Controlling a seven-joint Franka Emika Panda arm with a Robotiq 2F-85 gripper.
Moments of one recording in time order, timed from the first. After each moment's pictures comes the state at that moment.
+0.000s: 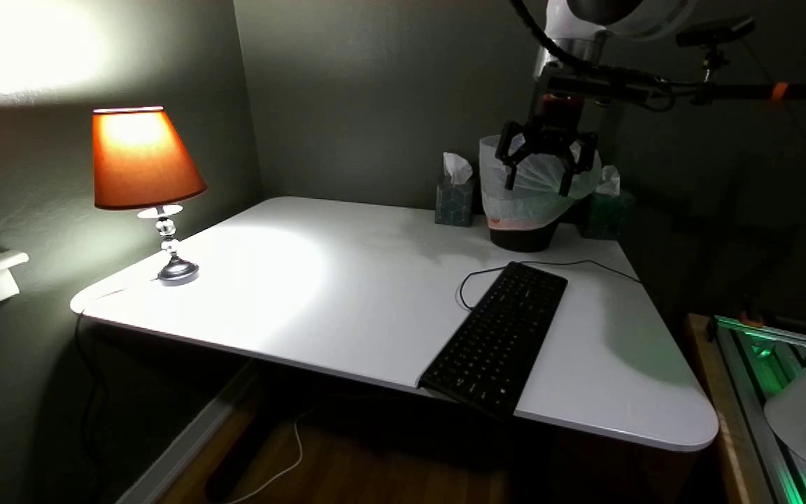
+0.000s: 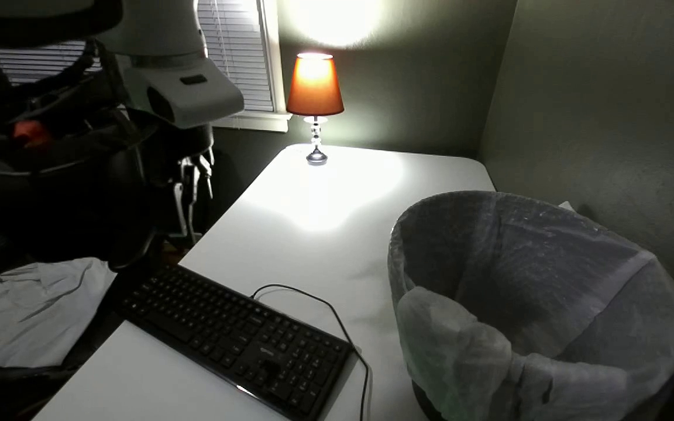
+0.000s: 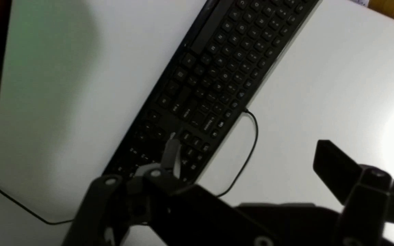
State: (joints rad) arm -0.24 -0.34 -0.09 -2.56 0.15 2.24 0.62
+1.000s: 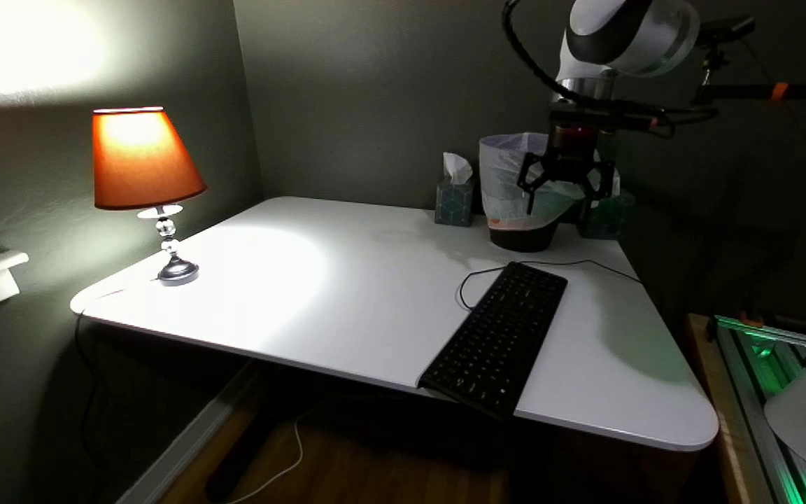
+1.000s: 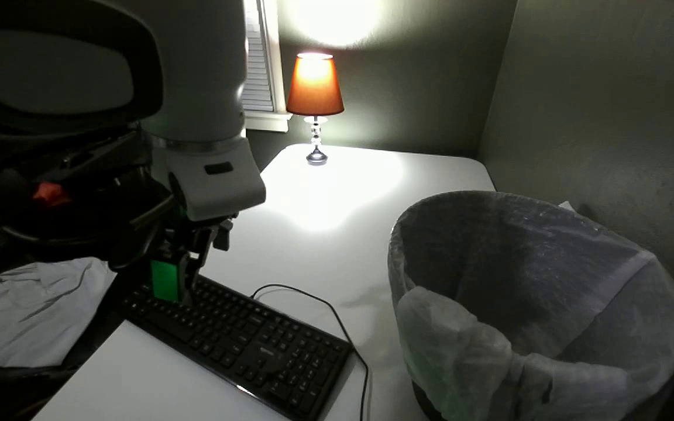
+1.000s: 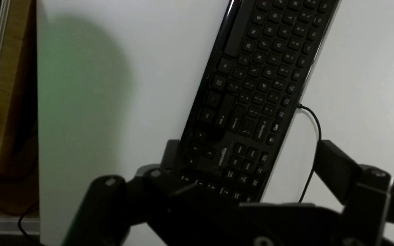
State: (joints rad) arm -0.29 -0.24 -0.18 -2.59 0.20 2.26 0.66
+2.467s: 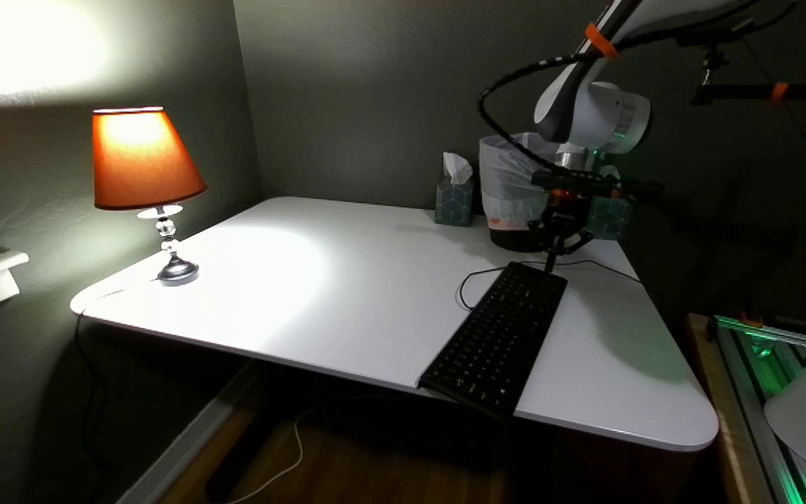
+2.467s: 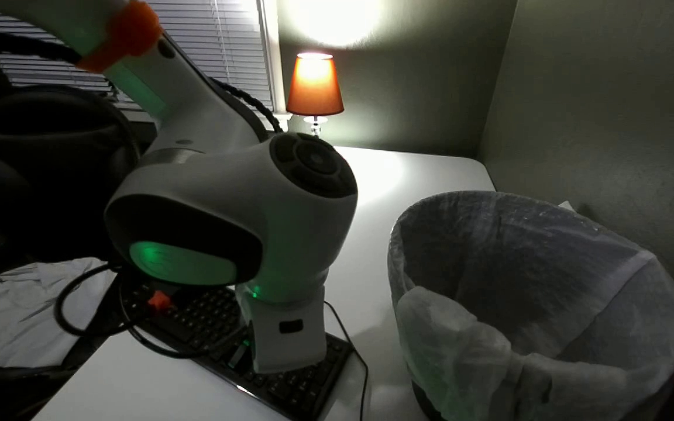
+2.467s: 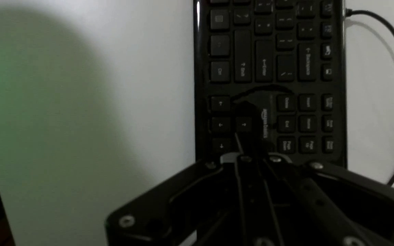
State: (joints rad) arm -0.32 0.18 -0.31 -2.48 0.55 2.41 0.54
